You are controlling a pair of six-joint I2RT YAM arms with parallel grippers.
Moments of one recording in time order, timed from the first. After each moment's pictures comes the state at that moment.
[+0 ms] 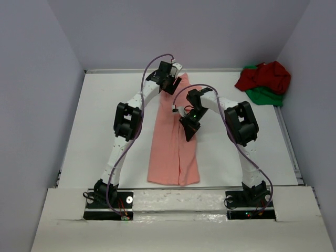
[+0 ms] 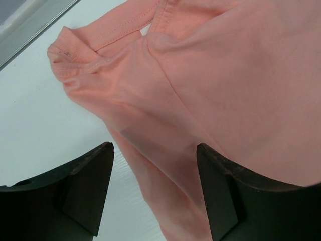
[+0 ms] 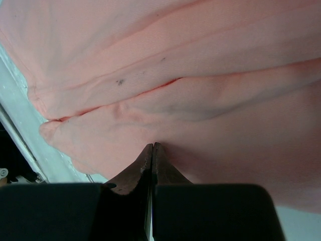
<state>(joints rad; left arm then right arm) -0.44 2.57 2.37 -0.54 -0.02 0.20 0.47 2.27 1.77 -1.18 -0.70 -0.53</state>
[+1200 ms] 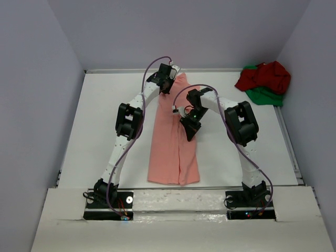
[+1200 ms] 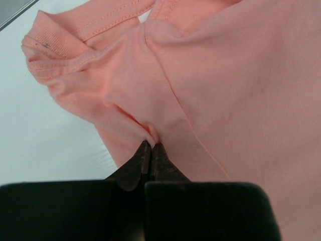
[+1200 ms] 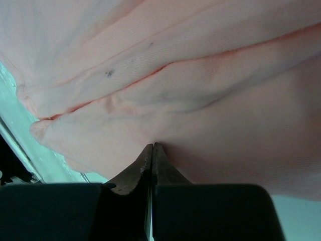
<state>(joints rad) -0.43 2.65 2.44 -0.56 -0.06 0.15 0.47 2.27 1.77 -1.18 -0.66 -0.53</state>
